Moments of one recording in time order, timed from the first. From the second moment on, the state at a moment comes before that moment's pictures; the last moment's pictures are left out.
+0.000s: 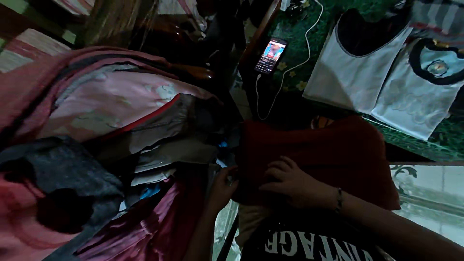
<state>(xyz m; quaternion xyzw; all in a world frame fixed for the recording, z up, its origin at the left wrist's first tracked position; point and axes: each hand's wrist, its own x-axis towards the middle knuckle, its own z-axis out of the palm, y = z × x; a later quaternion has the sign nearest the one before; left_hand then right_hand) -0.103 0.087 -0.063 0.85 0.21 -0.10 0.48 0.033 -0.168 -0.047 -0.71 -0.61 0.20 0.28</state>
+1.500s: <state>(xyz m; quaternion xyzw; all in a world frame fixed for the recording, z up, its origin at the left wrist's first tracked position) -0.113 0.112 -0.095 0.72 0.26 -0.05 0.64 0.034 -0.219 -0.068 -0.78 -0.54 0.03 0.32</state>
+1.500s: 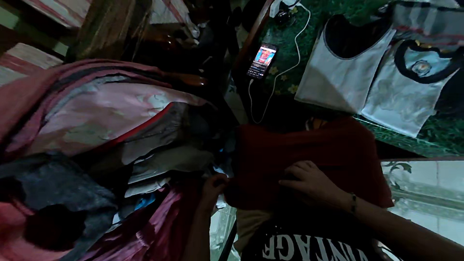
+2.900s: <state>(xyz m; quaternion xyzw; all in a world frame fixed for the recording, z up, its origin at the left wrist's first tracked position) 0.164 -0.042 -0.060 0.83 -0.09 -0.37 0.40 0.230 -0.245 -0.060 -0.86 -0.28 0.39 0.17</state>
